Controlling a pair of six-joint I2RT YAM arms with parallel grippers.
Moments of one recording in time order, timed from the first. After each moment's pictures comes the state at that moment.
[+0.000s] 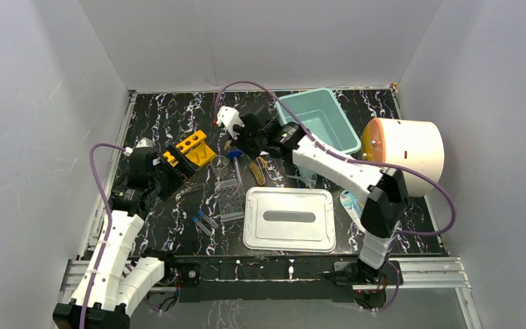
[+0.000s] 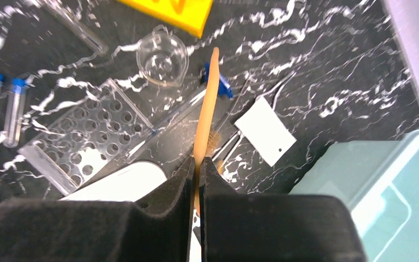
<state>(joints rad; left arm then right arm) -0.15 0.82 0.85 -0.75 0.04 -0.82 0.93 1.82 1.68 -0.59 0.01 -0.29</state>
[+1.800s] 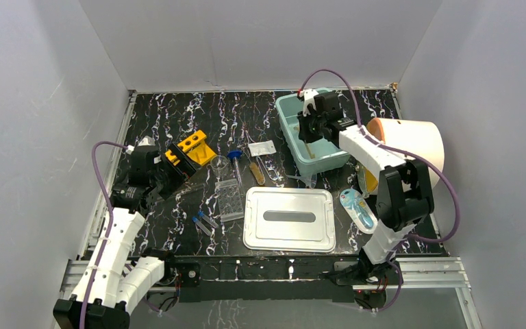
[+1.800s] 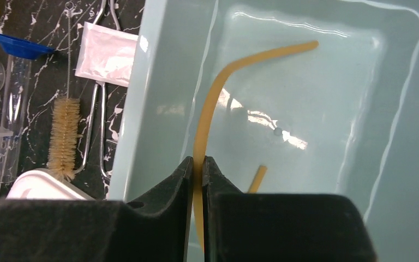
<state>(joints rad) -0.15 0.85 0.85 -0.72 0.06 -0.81 0.39 1.69 1.32 -0.36 -0.19 -0.03</state>
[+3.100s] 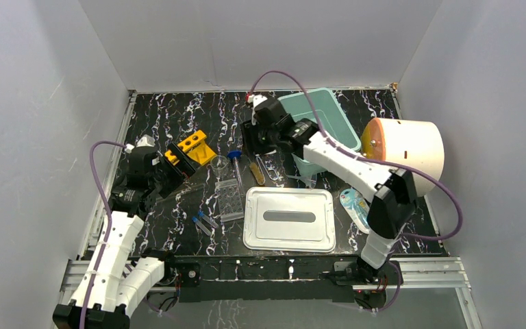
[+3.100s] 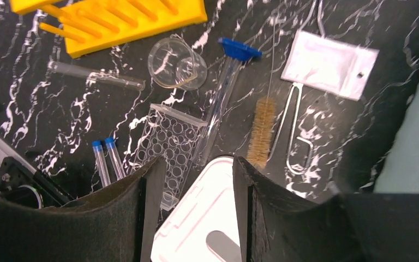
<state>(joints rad) -0.15 0.82 0.84 -0.70 0.06 -0.78 0.82 1.71 1.61 -0.59 -0.05 0.33</state>
